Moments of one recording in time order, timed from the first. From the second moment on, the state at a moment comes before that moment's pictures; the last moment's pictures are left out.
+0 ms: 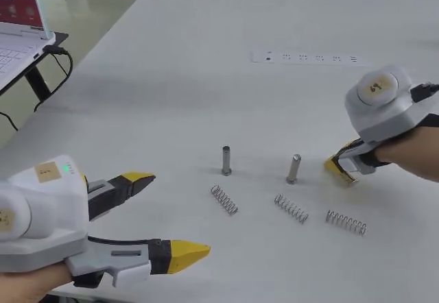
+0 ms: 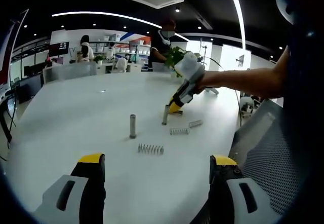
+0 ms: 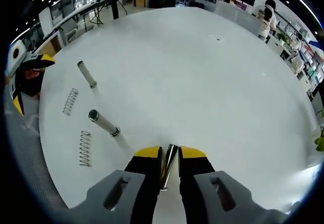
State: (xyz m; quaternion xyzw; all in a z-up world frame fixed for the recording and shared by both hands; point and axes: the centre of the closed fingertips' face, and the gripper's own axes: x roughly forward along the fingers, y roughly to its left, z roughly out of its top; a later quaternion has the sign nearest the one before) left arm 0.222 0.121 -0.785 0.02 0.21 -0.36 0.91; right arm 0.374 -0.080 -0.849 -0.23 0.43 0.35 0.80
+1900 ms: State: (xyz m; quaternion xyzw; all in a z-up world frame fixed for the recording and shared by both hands) left arm 0.220 0.118 -0.783 0.03 0.20 -0.36 0.91; right arm 0.358 -0.092 -0.809 -0.19 0.40 0.33 0.83
